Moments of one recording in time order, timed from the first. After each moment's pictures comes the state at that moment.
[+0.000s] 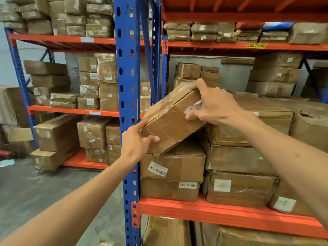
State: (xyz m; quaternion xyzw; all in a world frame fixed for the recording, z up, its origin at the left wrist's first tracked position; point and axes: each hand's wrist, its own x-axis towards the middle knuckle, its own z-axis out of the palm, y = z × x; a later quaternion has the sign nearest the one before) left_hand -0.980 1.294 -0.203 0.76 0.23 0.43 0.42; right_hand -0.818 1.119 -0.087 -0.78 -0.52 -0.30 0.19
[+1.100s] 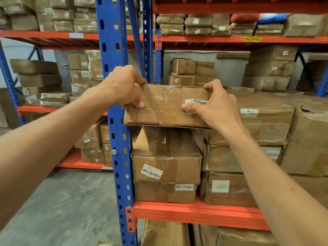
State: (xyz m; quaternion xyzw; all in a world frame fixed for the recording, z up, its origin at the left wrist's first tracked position) left_hand -0.979 1.304 -0.049 0.91 0.26 0.29 0.10; right_hand -0.822 1.117 -0.115 -0.79 -0.34 -0.24 0.45
